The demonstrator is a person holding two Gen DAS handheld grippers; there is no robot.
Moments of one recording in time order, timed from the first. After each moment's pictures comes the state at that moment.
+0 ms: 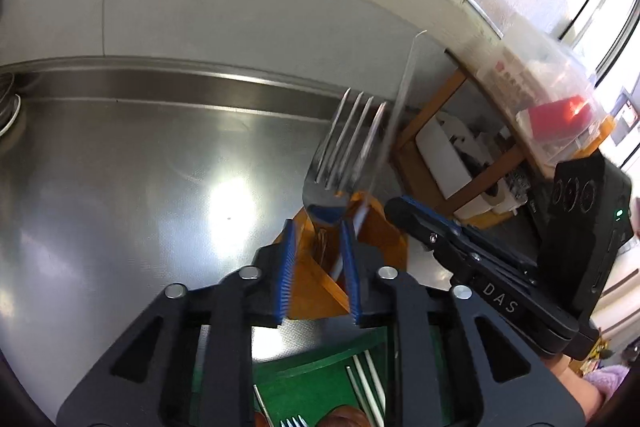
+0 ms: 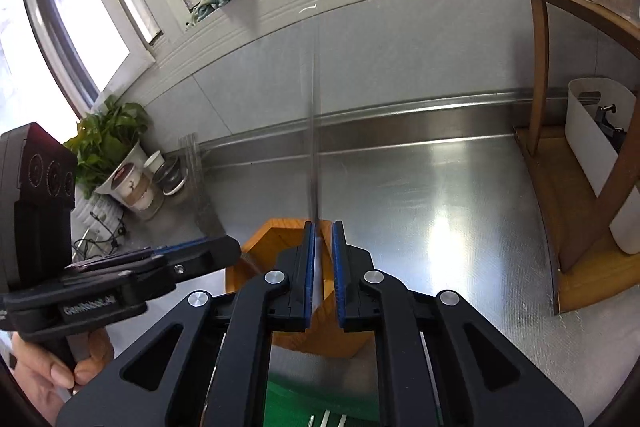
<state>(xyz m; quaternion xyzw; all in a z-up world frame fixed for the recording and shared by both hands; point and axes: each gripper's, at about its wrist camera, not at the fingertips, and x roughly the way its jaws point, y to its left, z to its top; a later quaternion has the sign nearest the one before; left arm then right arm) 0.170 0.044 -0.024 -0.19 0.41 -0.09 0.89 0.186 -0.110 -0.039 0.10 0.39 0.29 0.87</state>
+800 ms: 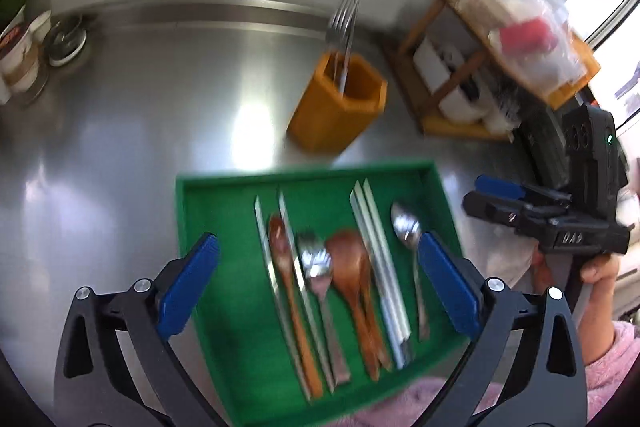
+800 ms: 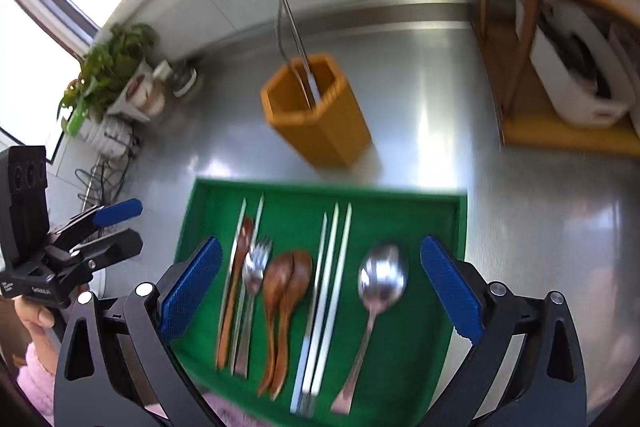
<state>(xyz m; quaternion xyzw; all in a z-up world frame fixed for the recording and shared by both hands) 0.026 0.035 0.007 -0.15 0.53 -0.06 0.83 0.086 -0.160 -0.018 0.05 0.57 0.27 0.77</state>
